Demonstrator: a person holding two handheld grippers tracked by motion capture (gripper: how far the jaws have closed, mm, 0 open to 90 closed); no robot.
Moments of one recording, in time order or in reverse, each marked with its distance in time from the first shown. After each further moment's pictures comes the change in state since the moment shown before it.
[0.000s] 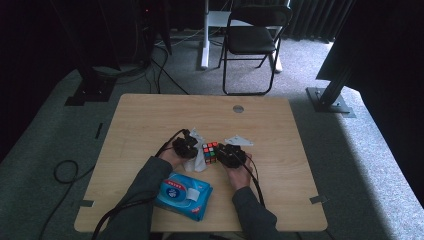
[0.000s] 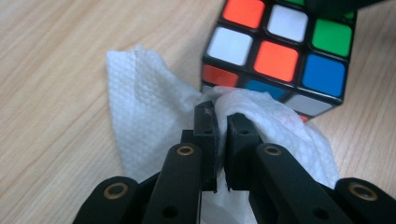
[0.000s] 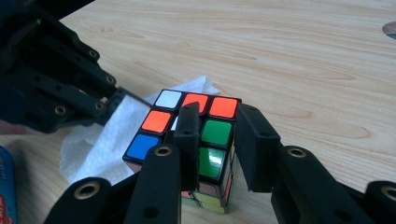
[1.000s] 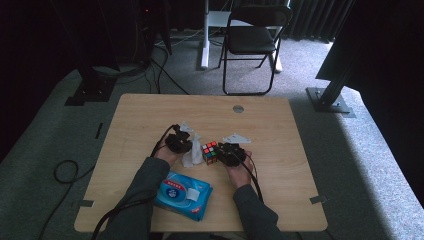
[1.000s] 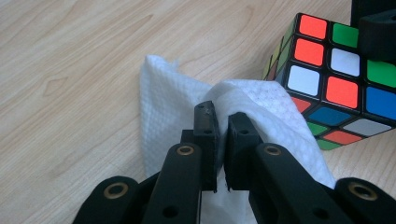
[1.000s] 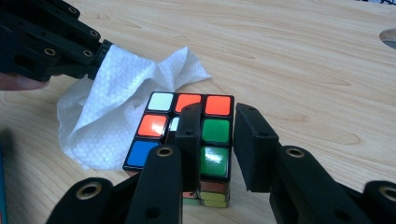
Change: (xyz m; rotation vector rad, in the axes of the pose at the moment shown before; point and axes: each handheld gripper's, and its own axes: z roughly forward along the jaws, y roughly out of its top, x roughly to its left) left arm 0.016 -0.009 -0.015 -0.109 0.089 -0.137; right arm 0.002 0.008 0.000 0.043 -0.018 -0.058
